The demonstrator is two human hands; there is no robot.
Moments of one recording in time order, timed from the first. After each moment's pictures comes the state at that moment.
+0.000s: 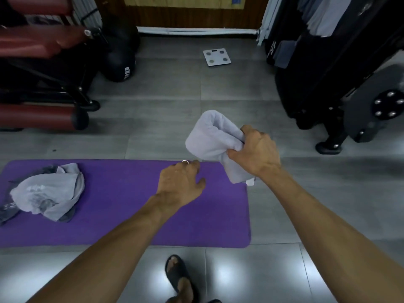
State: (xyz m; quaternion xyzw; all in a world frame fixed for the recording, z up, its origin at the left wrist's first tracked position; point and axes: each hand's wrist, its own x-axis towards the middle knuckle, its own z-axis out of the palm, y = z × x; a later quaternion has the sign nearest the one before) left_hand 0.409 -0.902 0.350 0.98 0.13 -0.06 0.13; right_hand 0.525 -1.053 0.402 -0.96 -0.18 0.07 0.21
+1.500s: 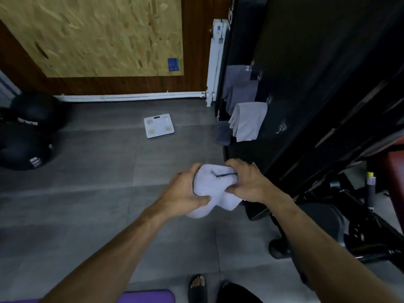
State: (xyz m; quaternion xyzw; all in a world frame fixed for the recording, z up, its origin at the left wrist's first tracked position) left_hand 1.196 -1.072 0.430 0.87 0.06 -0.06 0.49; right_hand 1.295 -1.261 0.442 -0.91 -0.26 0.23 0.23
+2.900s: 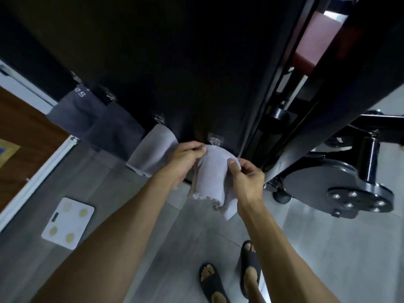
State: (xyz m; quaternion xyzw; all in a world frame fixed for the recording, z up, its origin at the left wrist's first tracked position) left_hand 1.635 -1.212 0.290 0.75 -0.06 -0.39 0.53; right_hand 1.498 -1.295 0.288 -0.53 0.48 -0.21 0.67
